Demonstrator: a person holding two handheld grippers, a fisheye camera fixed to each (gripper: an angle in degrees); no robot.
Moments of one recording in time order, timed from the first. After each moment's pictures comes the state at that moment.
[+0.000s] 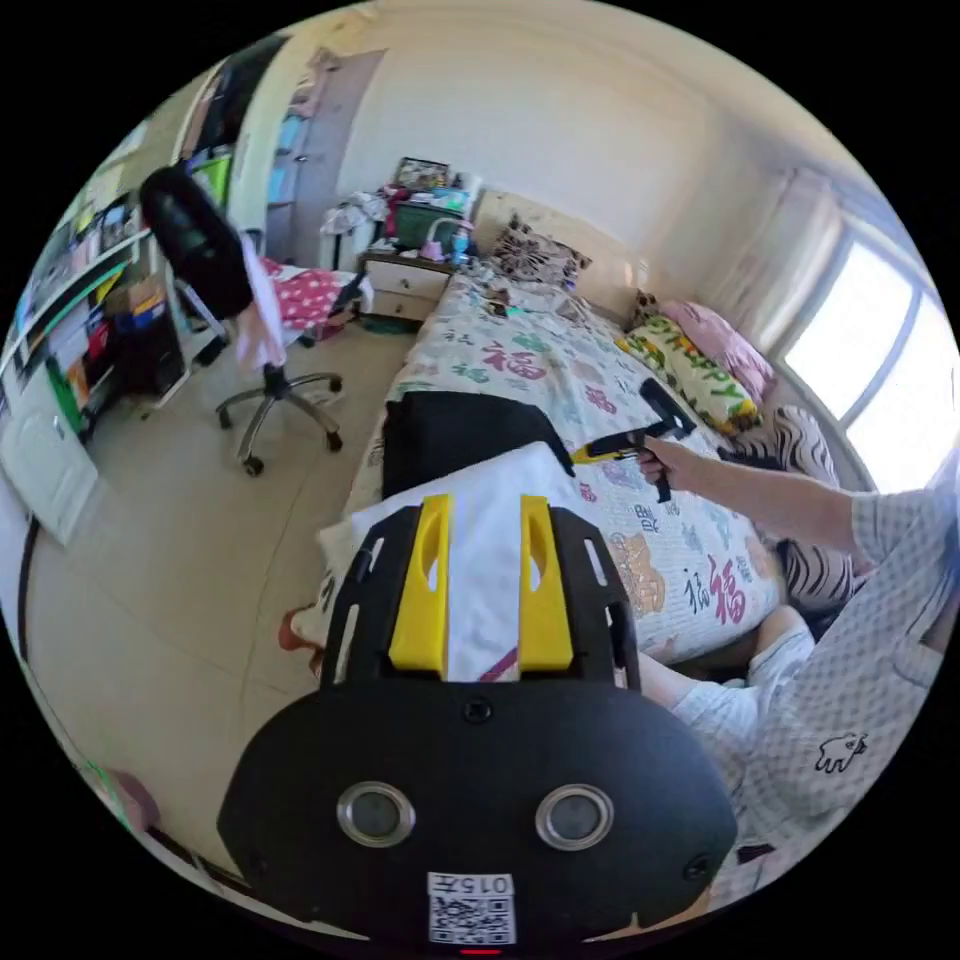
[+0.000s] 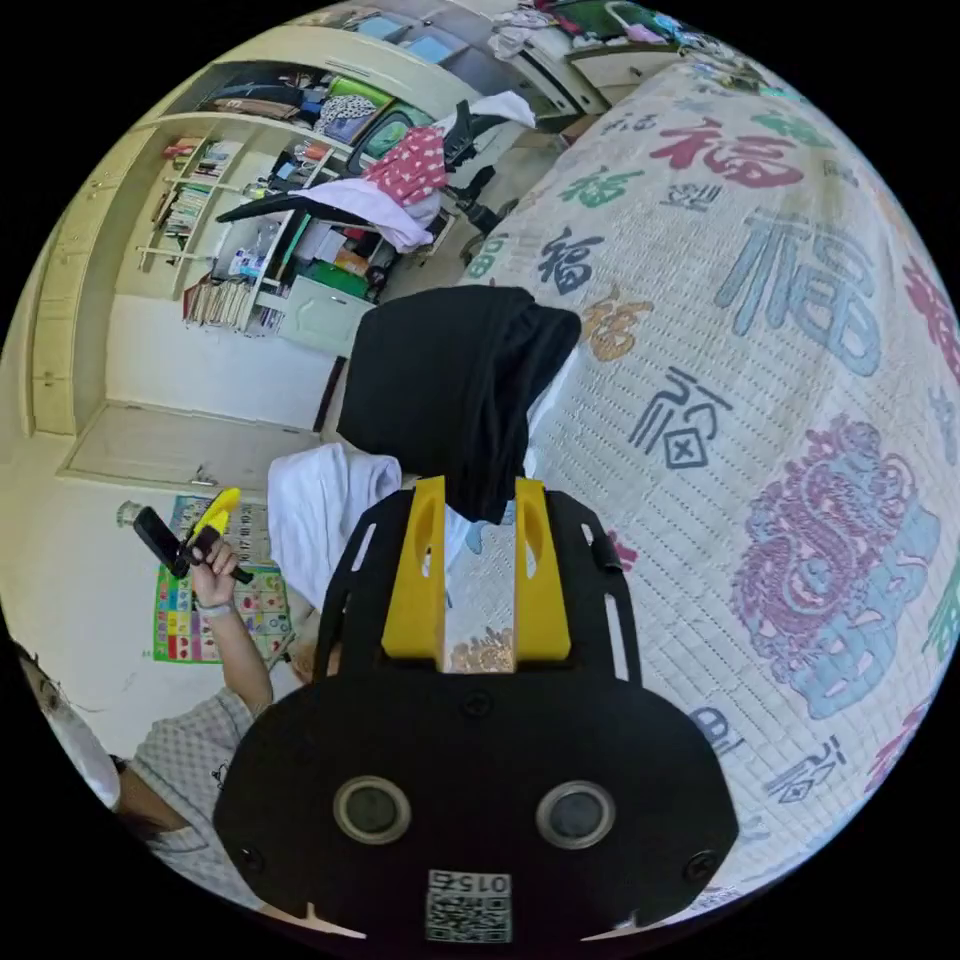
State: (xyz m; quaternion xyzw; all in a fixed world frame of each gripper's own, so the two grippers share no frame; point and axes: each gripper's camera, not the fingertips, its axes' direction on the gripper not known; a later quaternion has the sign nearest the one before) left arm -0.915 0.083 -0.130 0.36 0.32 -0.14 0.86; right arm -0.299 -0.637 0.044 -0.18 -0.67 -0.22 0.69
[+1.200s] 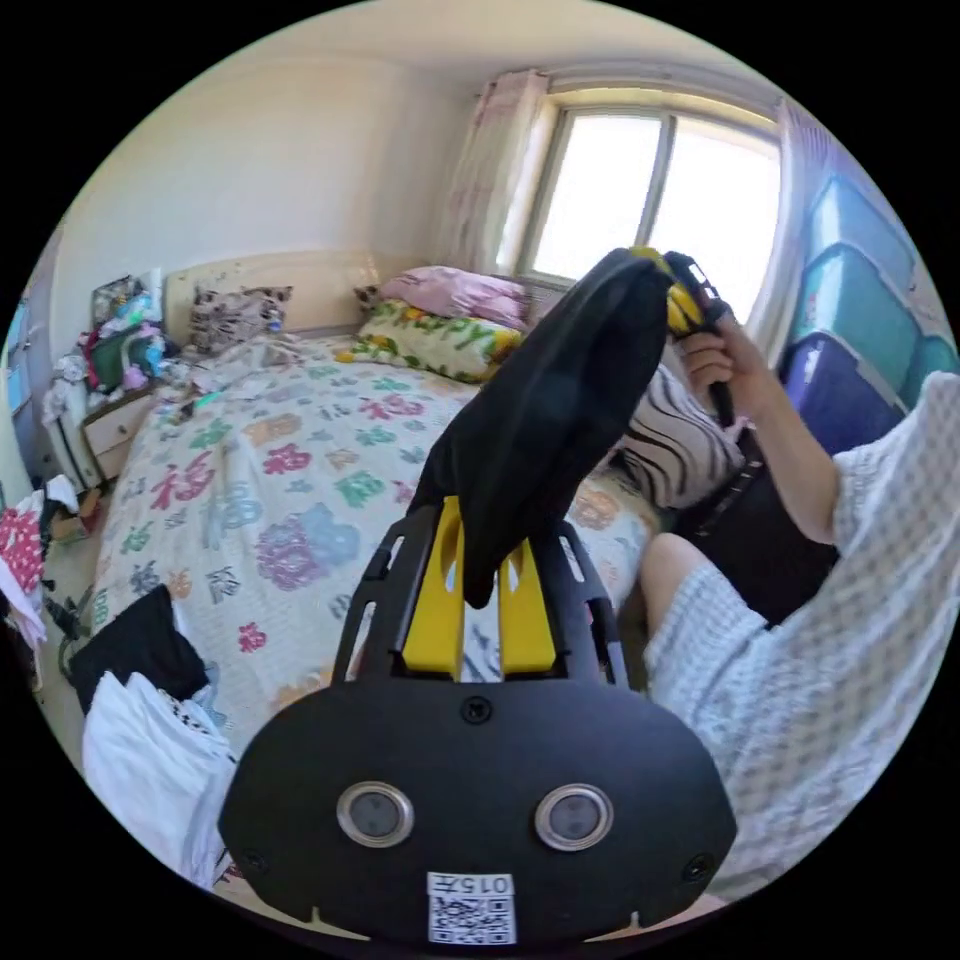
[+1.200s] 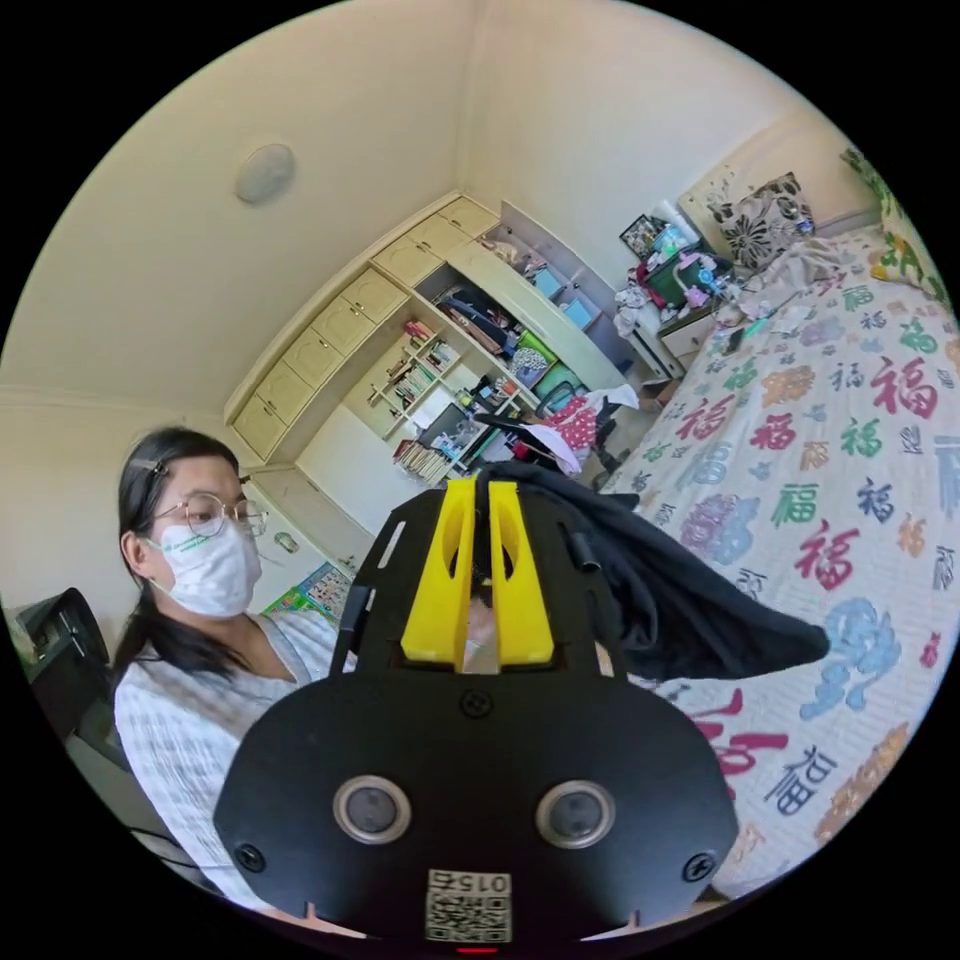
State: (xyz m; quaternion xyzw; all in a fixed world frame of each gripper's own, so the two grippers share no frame) left arm -0.451 0.002 -0.329 0.47 0.40 0.18 0.77; right arm 0.270 -0.482 -0.024 0.14 -0.79 -0.05 0.59
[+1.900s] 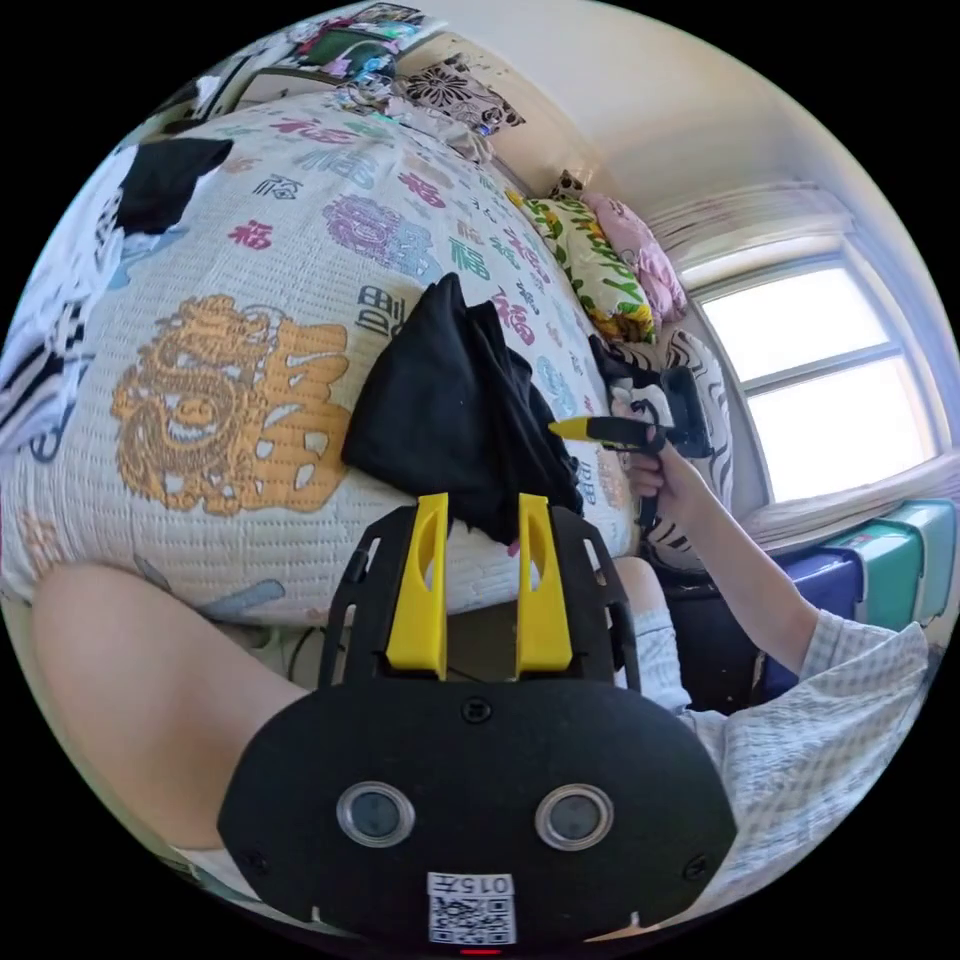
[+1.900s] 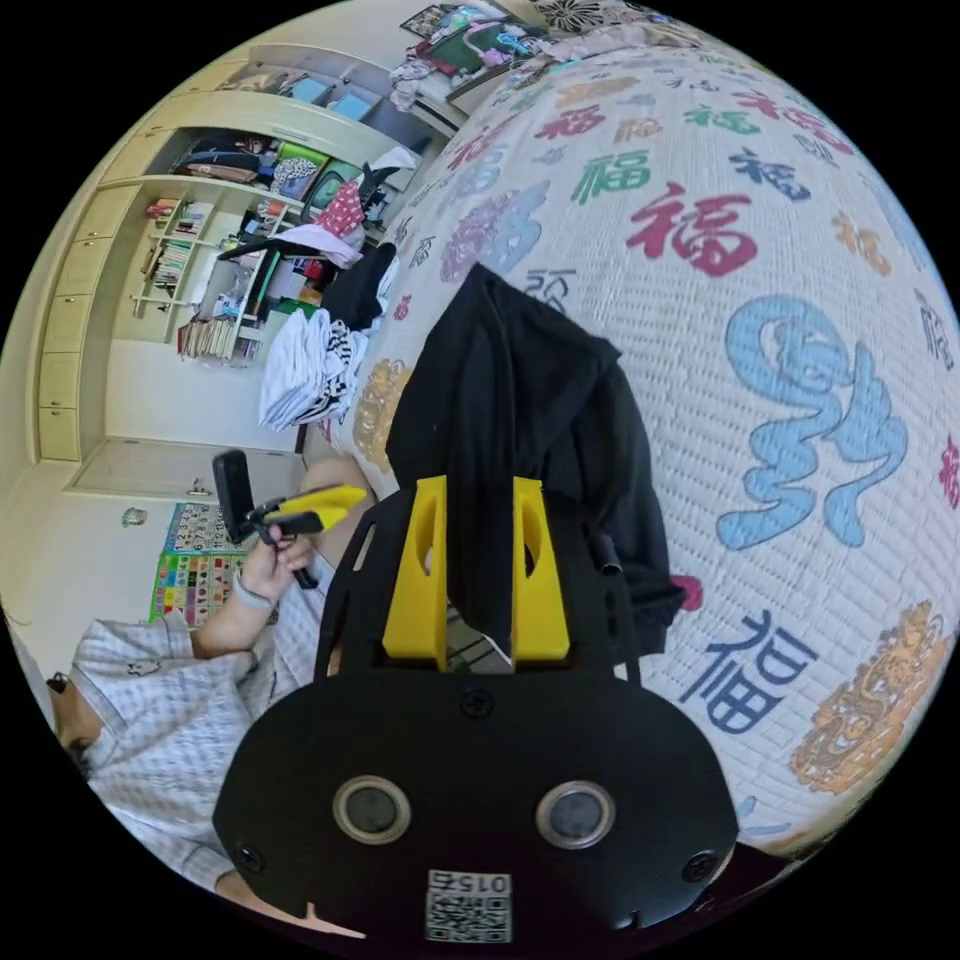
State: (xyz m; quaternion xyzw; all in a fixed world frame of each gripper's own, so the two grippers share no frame) left arm -0.354 -0.098 -0.051 0.22 0.55 -0.08 0.80; right arm 0.121 -0.434 0.155 -0.18 -0.63 -0.15 0.74
